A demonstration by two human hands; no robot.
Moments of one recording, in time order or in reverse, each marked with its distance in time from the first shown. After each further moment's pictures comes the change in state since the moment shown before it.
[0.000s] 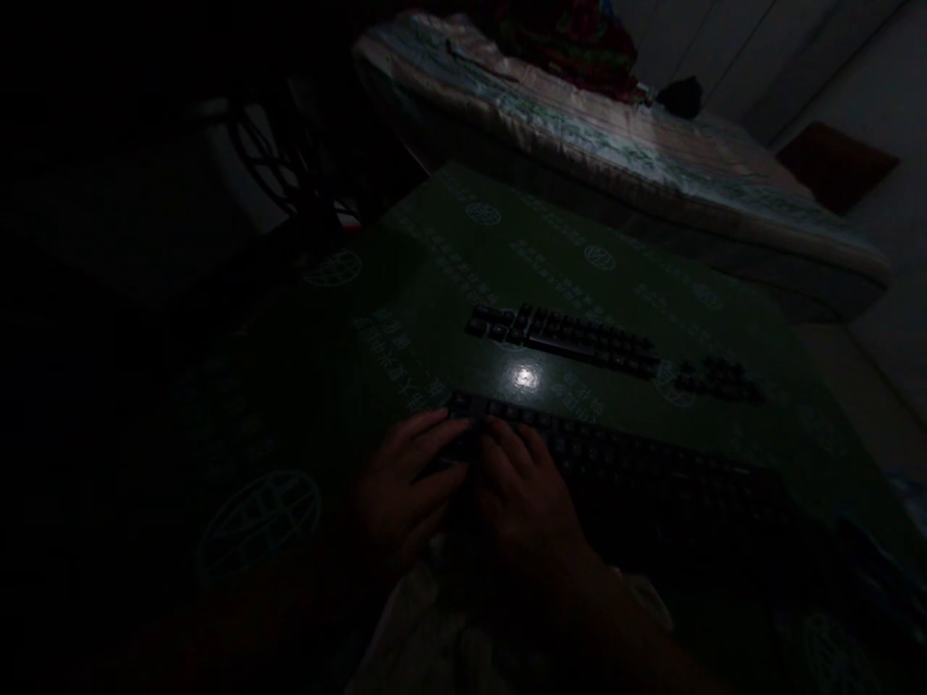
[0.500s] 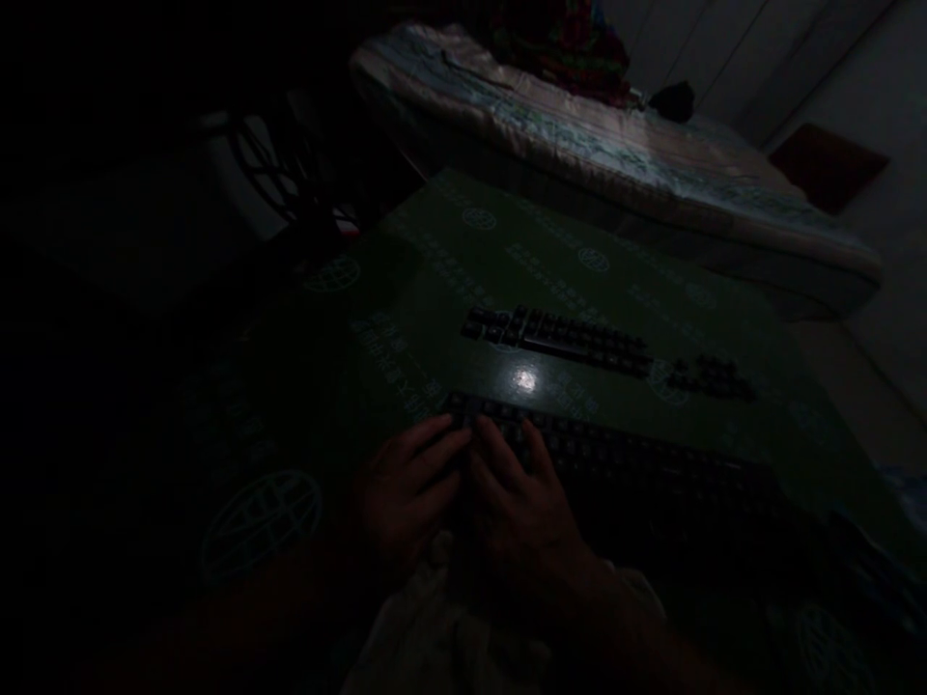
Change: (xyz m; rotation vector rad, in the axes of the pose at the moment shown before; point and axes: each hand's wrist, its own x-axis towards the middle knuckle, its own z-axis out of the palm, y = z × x) left_hand 0.001 0.004 0.001 0.143 0.032 0.132; right_hand -0.012 -0.016 0.003 -0.004 -0.006 0.026
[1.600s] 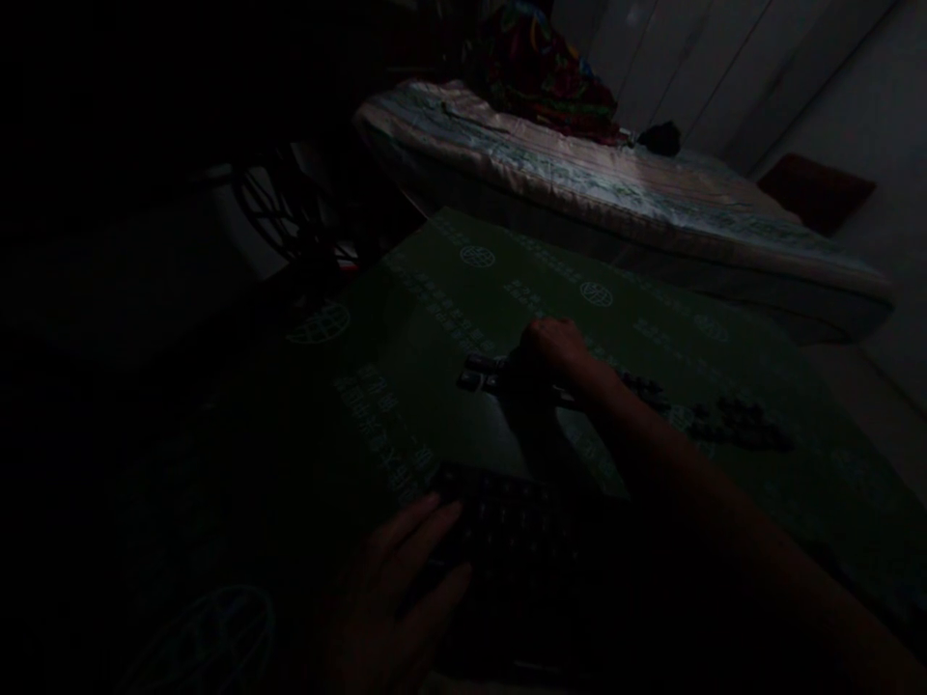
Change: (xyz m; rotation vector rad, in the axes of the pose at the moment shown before) left_hand -0.007 0.004 0.018 0.094 0.206 -0.187; right_hand 0.146 0.194 0.046 -0.100 -0.702 0.530
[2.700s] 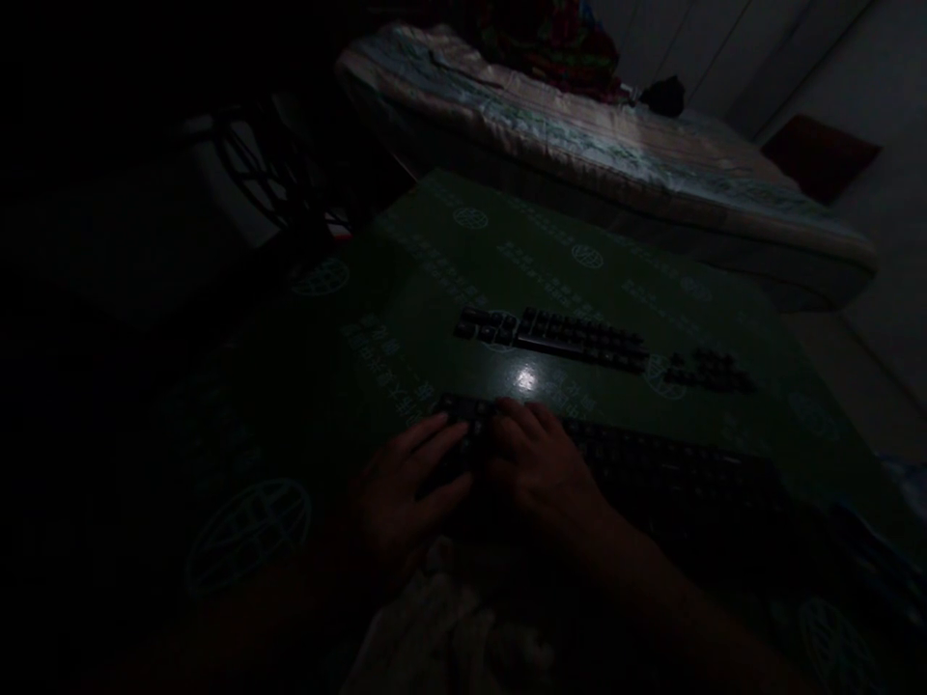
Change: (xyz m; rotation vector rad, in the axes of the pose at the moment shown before) left_hand 0.014 -0.001 -0.021 -0.137 -0.287 0.141; right_hand -0.188 -0.053 0.047 0.083 0.572 -0.629
